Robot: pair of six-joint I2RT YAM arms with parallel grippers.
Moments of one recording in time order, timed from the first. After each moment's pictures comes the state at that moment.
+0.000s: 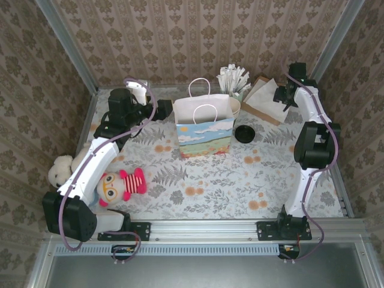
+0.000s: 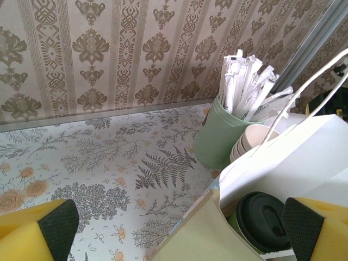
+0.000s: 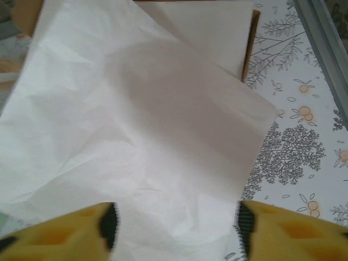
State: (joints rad) left arm -0.32 1.28 1.14 -0.18 0.32 -0.19; right arm -0.15 2.09 1.91 -0.80 0.09 0.17
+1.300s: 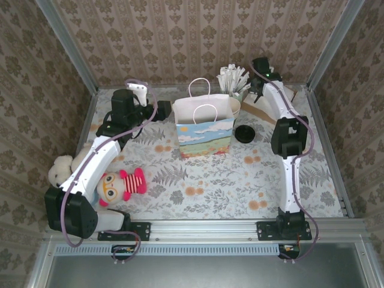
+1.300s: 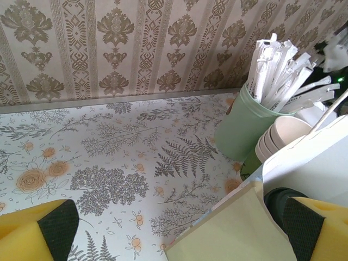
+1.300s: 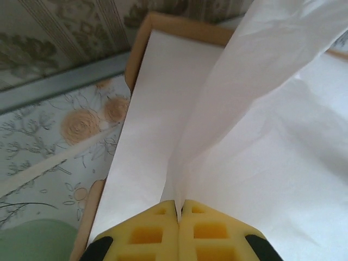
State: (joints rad) left arm -0.32 1.31 1.14 -0.21 0.24 -0.19; right arm 0.06 2.40 2.32 -0.82 0.31 0.34
